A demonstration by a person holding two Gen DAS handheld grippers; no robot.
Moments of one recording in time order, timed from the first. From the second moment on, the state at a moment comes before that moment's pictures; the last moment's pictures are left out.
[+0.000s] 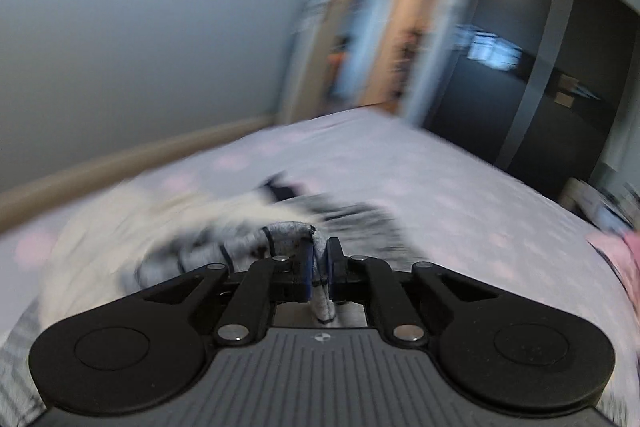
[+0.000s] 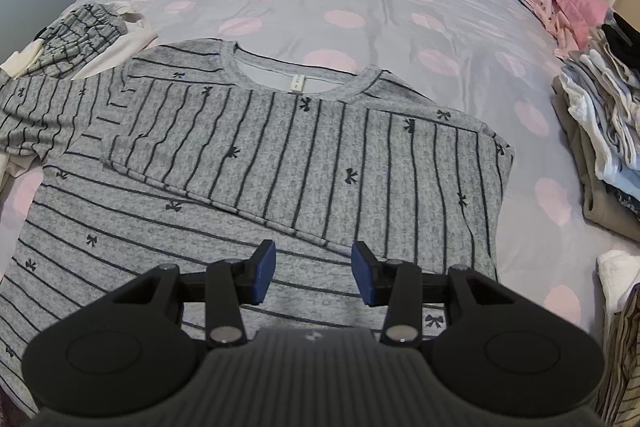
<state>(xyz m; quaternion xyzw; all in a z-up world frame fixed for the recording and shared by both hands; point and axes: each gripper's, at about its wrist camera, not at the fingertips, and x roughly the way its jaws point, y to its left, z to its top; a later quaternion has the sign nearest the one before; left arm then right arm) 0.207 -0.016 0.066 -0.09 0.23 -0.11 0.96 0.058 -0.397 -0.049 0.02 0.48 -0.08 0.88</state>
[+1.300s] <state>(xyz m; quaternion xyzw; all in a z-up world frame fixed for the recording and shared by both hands) 0.052 -0.221 -0.037 0.37 0.28 -0.38 0.80 0.046 -0.383 -0.080 0.05 0.53 -0.03 0.85</state>
